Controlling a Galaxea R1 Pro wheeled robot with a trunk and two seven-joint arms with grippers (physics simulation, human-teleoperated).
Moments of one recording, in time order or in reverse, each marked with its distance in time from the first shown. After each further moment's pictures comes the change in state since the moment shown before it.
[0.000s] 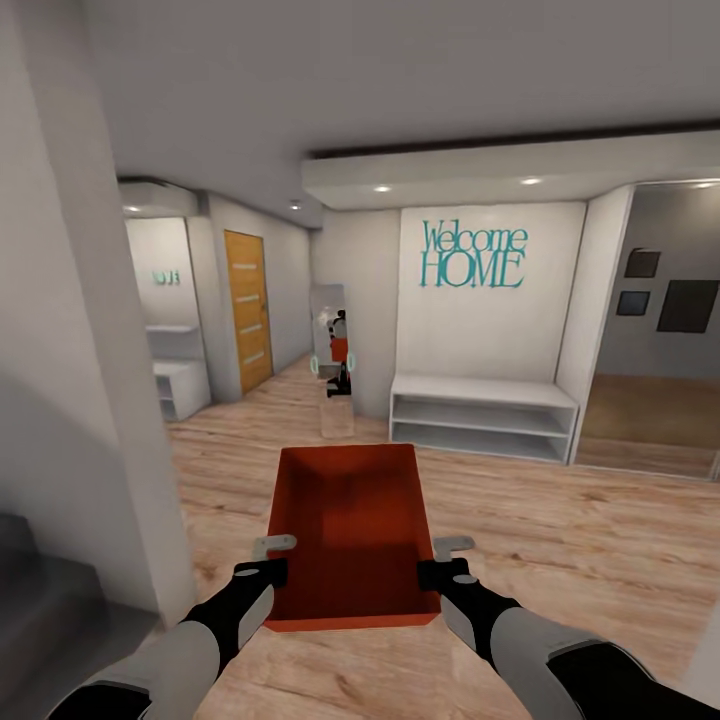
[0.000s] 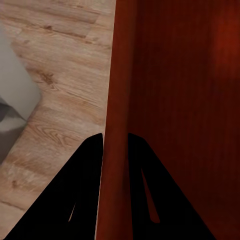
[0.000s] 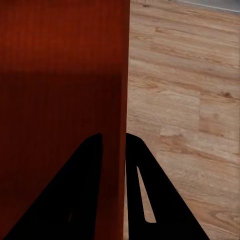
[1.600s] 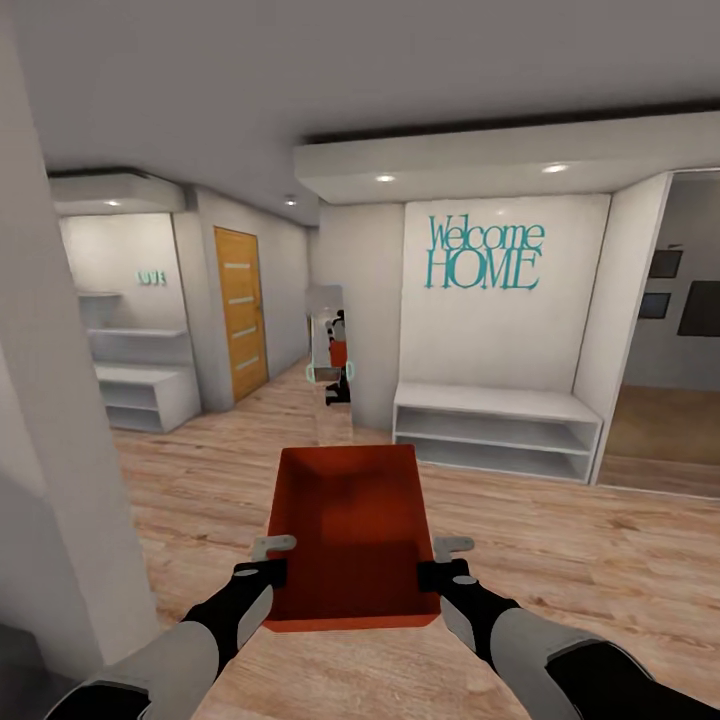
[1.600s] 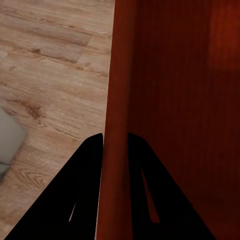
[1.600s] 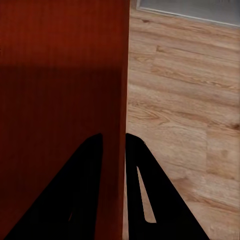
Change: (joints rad) left arm 0.001 0.002 0.006 0.000 -0.013 0.004 -0.010; right arm 0.001 0.001 0.054 0.003 -0.056 -0.002 -0.003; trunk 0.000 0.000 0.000
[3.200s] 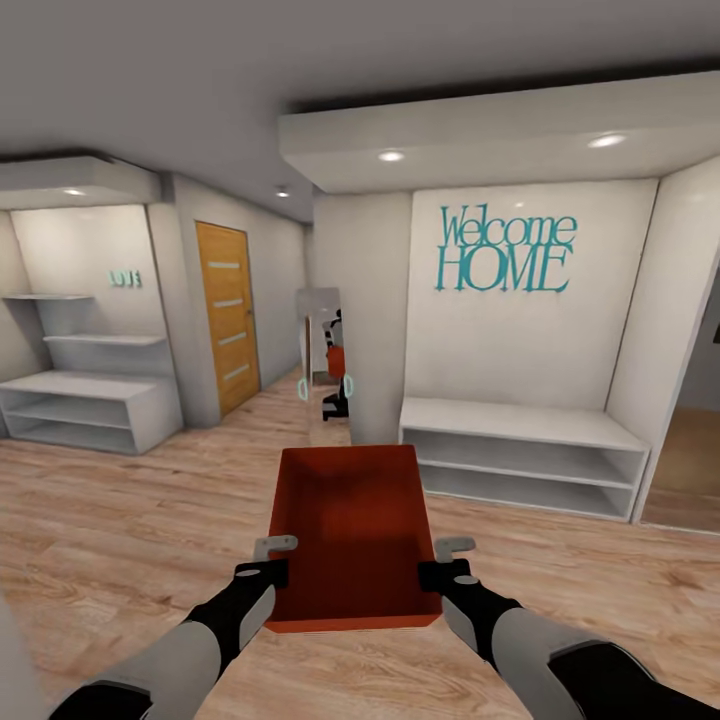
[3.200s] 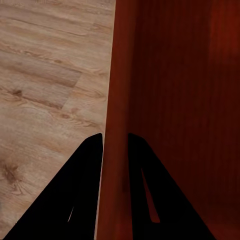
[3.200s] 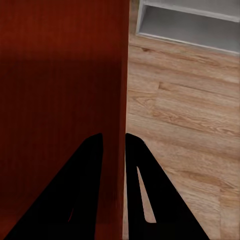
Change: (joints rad) left arm 0.000 -0.004 -0.023 0.000 0.027 0.000 0.015; right arm 0.000 -0.005 -0.049 0.000 0.051 0.001 0.004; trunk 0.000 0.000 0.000
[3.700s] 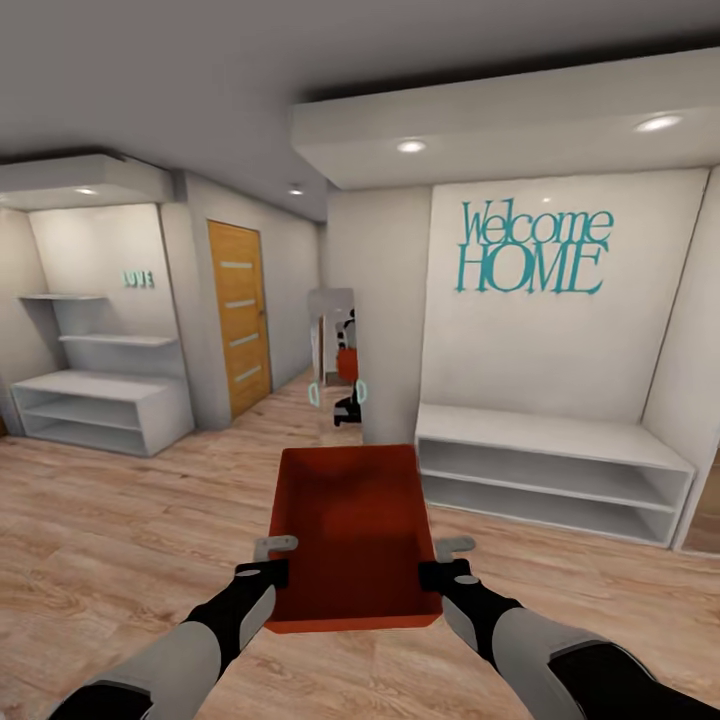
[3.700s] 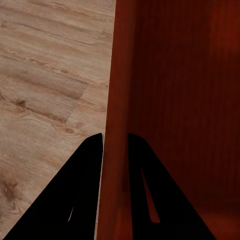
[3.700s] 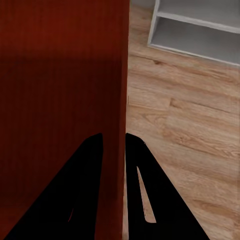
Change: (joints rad) left arm 0.000 -0.001 -0.001 0.001 0.003 0.000 0.003; right arm 0.000 -0.001 0.000 -0.001 0.001 0.003 0.003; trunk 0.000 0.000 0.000
